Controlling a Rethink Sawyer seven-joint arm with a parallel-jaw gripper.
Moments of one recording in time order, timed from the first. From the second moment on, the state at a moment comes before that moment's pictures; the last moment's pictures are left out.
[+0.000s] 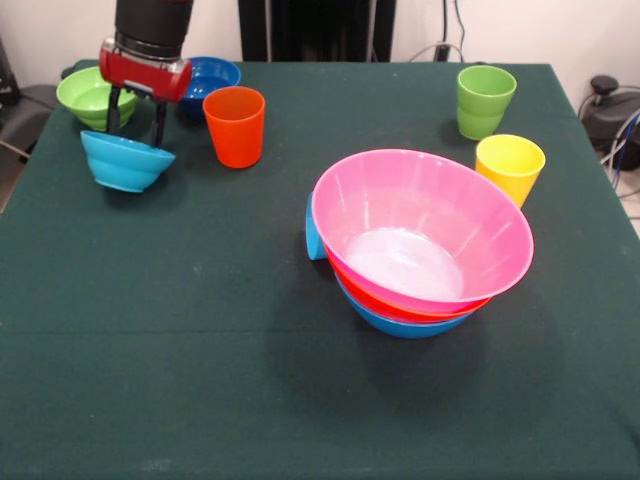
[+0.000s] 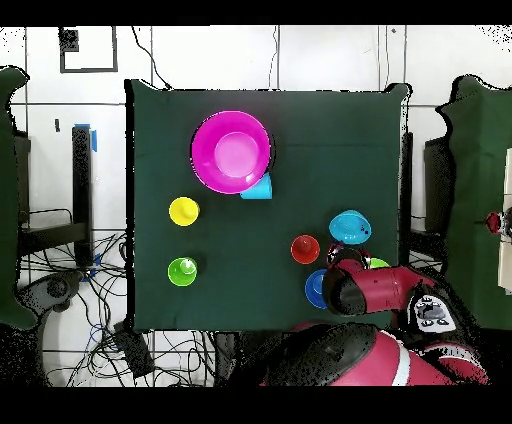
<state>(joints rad) -0.53 -0.43 -0.15 1.70 -0.80 -0.08 2.17</state>
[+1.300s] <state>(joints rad) -0.53 -0.45 -0.16 1.70 -0.80 -0.12 2.17</state>
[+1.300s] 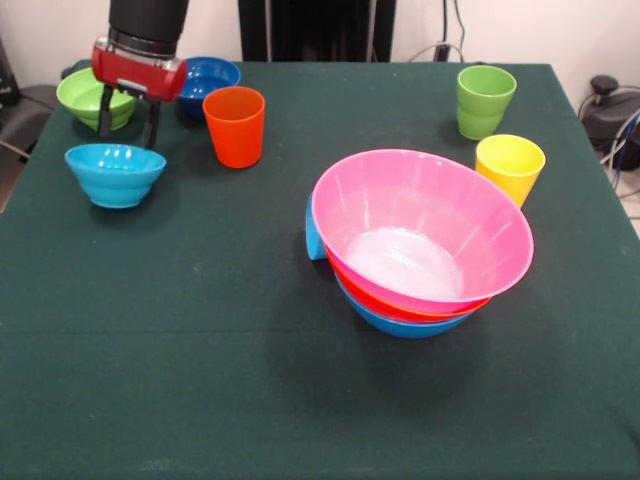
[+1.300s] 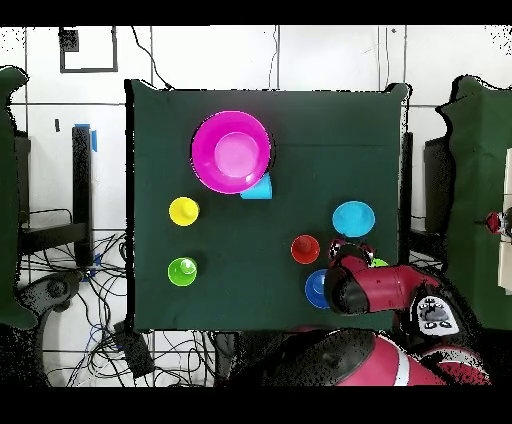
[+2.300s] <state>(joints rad) -0.57 -0.50 -0.14 1.70 -0.80 -0.16 2.17</state>
